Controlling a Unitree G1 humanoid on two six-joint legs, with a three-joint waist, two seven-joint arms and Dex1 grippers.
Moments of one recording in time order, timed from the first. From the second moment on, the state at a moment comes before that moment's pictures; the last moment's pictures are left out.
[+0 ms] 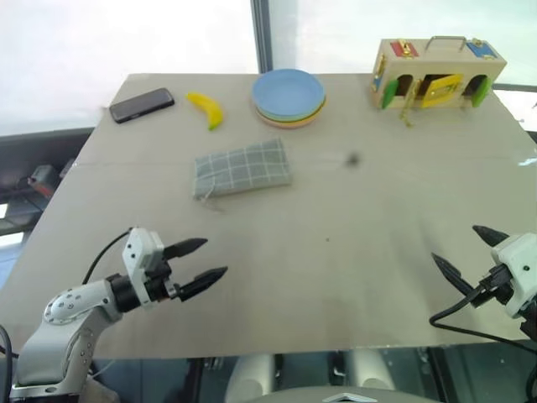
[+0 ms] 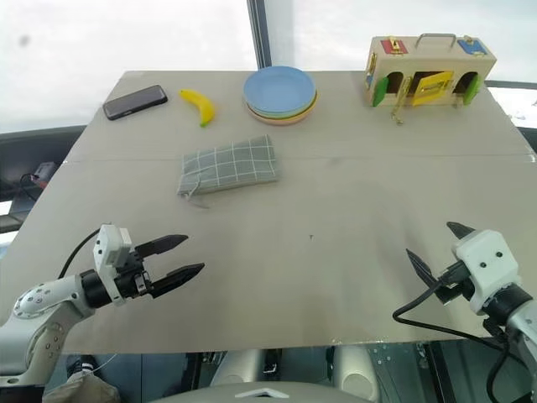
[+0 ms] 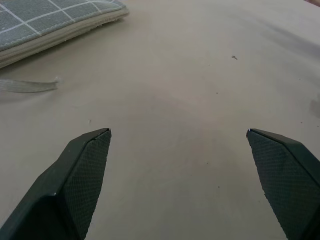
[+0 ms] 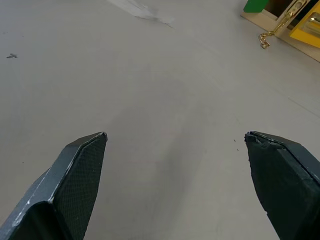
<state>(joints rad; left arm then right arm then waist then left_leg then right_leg) 0.22 0.71 0.31 -0.26 -0.59 0.34 -1.04 0.45 -0.58 -0.51 -0.77 0.30 0.45 0.64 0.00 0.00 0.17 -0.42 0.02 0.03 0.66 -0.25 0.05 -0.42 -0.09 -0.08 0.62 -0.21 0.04</state>
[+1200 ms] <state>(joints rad) -0.26 0.55 0.28 -0.29 -0.83 1.06 -0.55 0.17 -0.62 -0.31 -0.85 0.42 0.59 0.52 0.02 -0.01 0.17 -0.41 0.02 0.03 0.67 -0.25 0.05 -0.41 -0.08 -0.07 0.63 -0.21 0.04</state>
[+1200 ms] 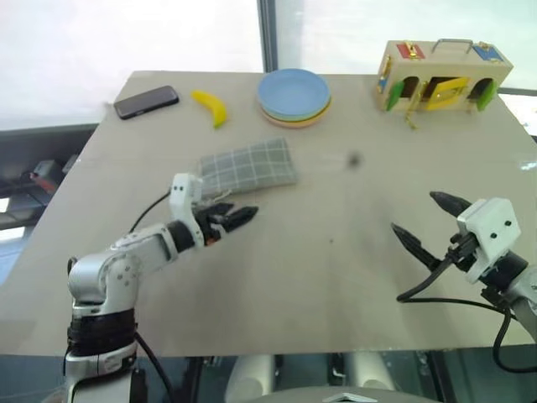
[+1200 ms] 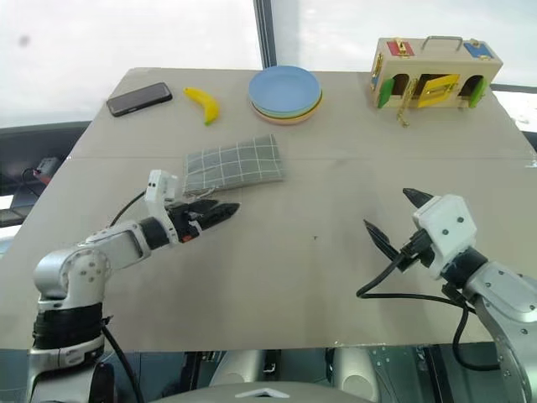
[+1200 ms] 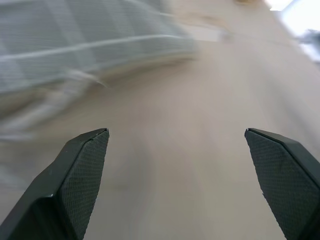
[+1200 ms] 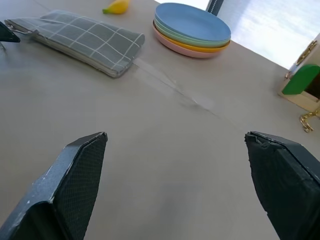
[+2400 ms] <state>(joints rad) -0.29 0.59 0.24 -0.28 -0.77 1.12 -0.55 0.14 -0.63 -0.22 -0.89 0.54 0.58 0.59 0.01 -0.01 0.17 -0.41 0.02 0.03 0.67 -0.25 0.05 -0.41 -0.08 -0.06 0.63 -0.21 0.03</state>
